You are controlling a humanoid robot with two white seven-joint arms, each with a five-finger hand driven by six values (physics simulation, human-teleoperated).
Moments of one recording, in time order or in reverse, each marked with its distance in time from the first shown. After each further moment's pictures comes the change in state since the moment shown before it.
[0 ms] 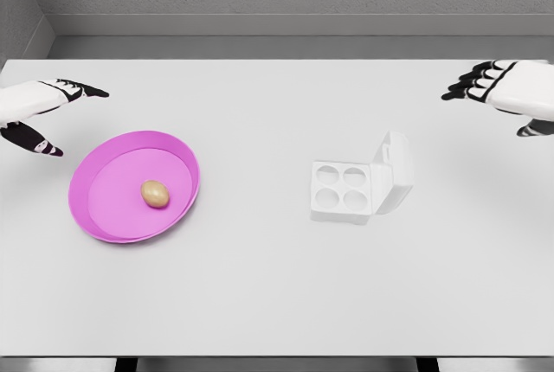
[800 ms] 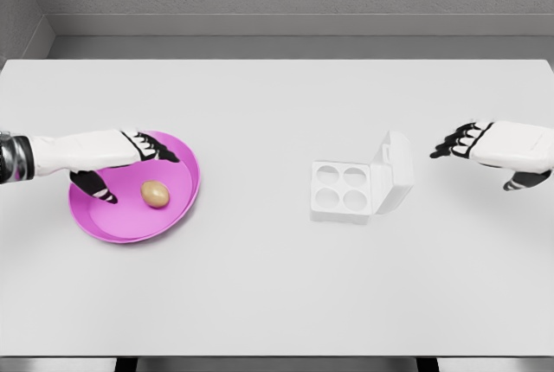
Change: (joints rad) left arm -0.041 0.018 -0.304 -0.221 -0.004 0.000 0.000; right arm 0.101 -0.019 0.096 0.021 -0.023 0.000 0.000
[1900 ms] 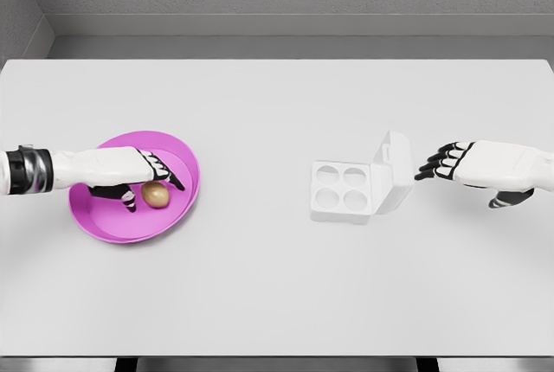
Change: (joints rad) left arm -0.006 -0.029 -0.056 0.002 -0.031 0.005 -0.005; right arm 0.031 -0.003 0.033 -0.065 0.002 0.000 0.000
